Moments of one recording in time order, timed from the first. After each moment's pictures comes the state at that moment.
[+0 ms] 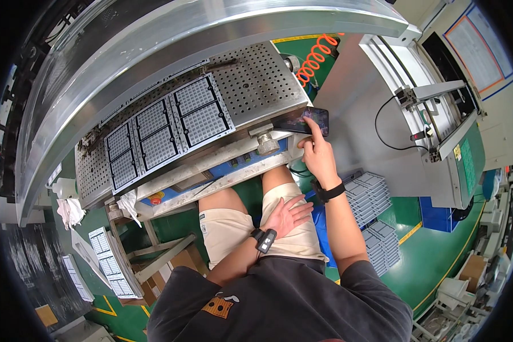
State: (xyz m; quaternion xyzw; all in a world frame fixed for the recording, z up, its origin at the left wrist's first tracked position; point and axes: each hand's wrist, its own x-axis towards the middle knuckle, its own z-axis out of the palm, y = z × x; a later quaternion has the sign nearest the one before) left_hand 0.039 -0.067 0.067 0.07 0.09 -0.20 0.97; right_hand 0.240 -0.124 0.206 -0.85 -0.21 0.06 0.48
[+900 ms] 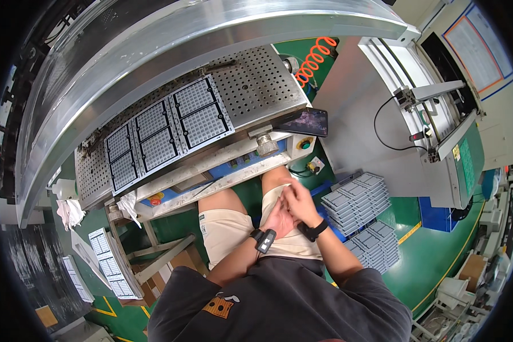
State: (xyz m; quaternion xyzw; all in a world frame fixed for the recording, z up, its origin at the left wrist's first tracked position) left_hand 0.042 -0.072 0.068 0.05 0.17 -0.16 0.97; right_hand 0.133 -0.146 0.137 -0.75 -0.12 0.29 0.58
